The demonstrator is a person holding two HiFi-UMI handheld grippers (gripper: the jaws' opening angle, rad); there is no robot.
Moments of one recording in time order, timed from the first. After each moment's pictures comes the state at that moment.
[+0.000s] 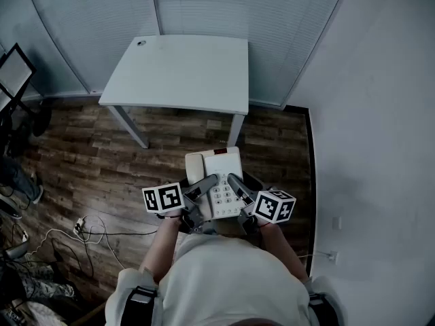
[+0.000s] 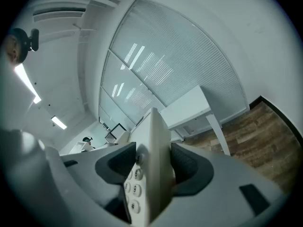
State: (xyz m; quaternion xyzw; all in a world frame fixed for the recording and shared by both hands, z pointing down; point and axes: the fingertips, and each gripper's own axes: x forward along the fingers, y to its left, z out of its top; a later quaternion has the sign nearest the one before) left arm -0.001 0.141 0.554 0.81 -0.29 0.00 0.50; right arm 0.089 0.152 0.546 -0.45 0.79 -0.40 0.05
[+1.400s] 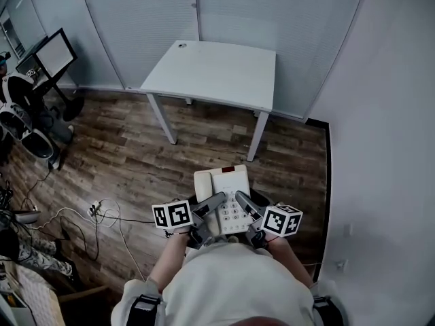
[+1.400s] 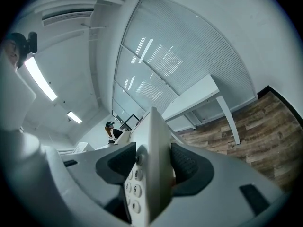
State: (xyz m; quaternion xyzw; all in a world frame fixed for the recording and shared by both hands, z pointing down) left arm -0.053 0.310 0.543 0.80 -0.34 -0.02 0.49; right arm 0.038 0.309 0.537 -0.39 0.82 -0.42 0.03
